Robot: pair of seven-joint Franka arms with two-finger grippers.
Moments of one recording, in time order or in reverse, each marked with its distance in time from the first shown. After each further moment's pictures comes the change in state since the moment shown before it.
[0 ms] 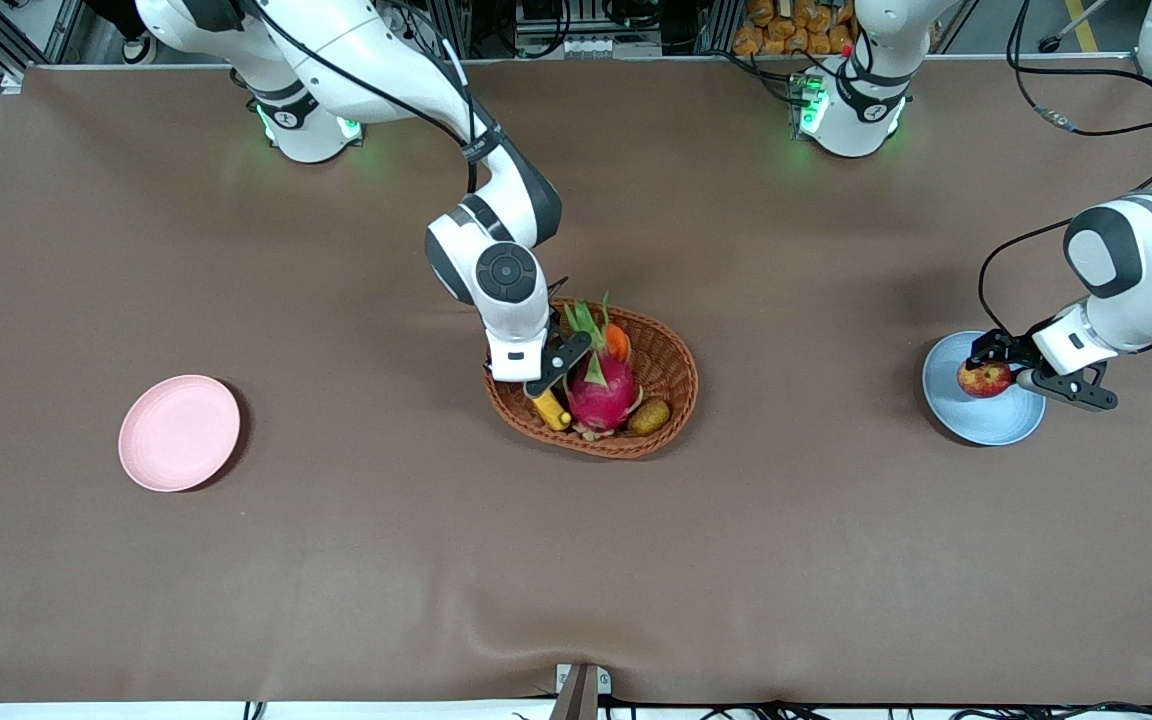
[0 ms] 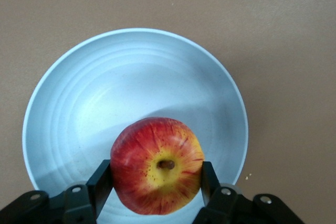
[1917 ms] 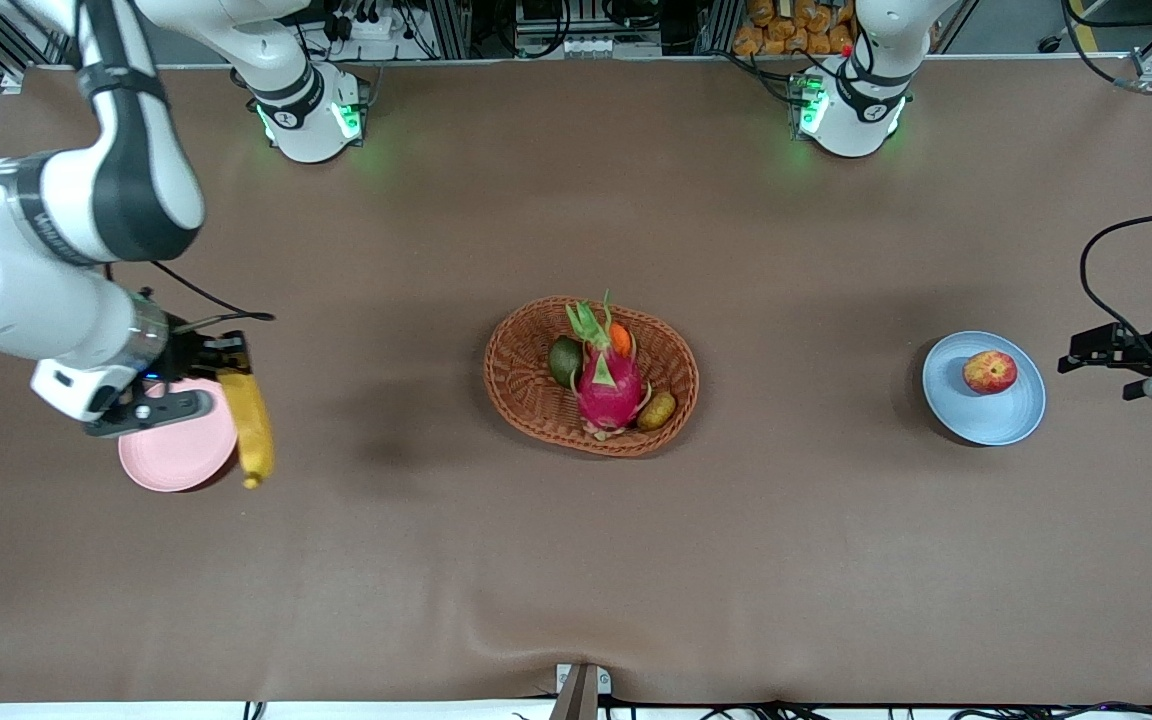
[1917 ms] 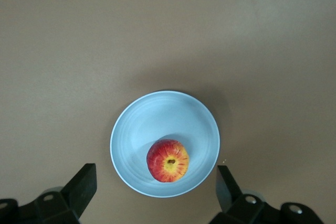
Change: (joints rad) left arm 0.024 -0.065 -0.073 0.426 0.002 -0.478 -0.010; right arm -0.616 -0.415 -0.047 -0.048 0.008 -0.455 -0.014
